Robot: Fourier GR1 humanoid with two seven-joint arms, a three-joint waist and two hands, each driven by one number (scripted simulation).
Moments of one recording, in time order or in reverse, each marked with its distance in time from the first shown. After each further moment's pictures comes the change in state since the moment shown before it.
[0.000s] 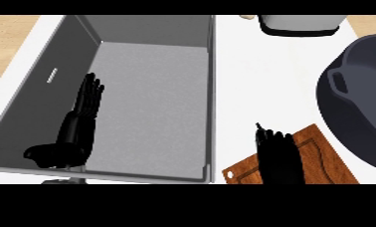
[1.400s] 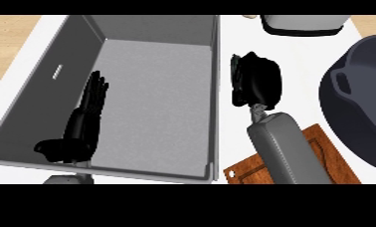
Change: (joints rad) left arm -0.029 -0.040 0.024 0.046 -0.036 -0.025 -0.015; right arm -0.544 0.236 -0.361 0.363 -0.139 -0.273 -0.092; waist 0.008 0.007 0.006
